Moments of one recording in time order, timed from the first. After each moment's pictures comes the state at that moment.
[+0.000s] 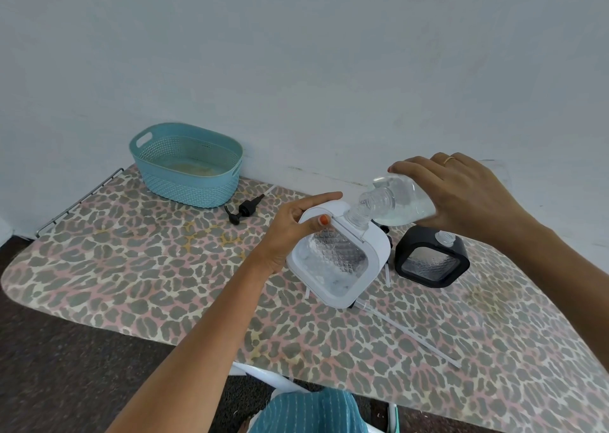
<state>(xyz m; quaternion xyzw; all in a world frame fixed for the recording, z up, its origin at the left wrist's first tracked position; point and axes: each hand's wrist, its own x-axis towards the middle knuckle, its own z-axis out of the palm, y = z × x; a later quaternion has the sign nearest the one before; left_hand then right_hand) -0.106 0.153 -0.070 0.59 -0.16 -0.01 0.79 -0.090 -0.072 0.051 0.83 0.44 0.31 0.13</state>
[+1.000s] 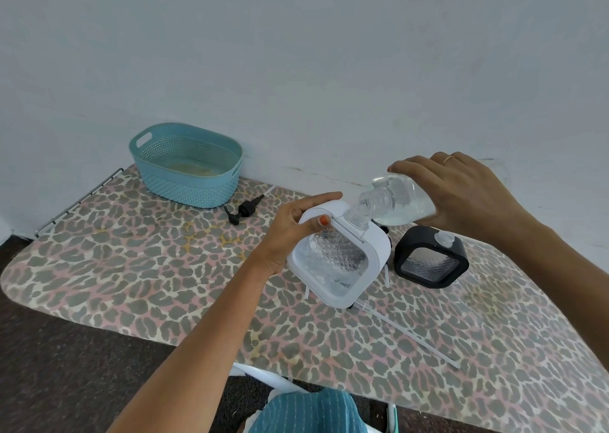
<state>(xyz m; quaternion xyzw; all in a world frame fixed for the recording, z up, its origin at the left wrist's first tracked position) -0.108 0.152 -0.068 0.59 -0.15 -0.01 0.79 -0.090 -0.072 0.053 0.83 0.44 0.31 0.13</state>
